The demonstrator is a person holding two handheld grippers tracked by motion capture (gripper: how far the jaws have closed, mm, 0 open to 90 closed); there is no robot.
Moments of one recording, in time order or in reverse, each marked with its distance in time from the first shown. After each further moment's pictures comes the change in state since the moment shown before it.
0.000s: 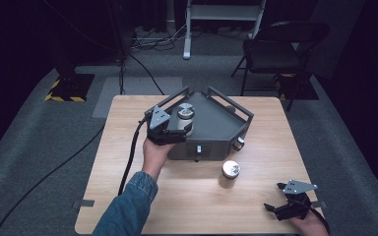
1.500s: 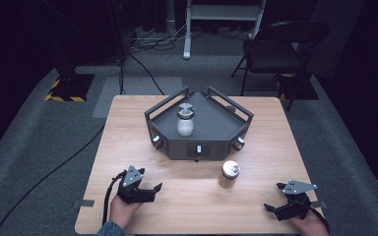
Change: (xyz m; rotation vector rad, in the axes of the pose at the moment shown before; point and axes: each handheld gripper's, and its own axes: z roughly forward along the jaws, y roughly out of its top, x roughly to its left) left arm 0.001 -0.110 -0.087 0.360 -0.003 -0.055; right arm -0.001 0.000 0.000 0.000 0.008 -0.008
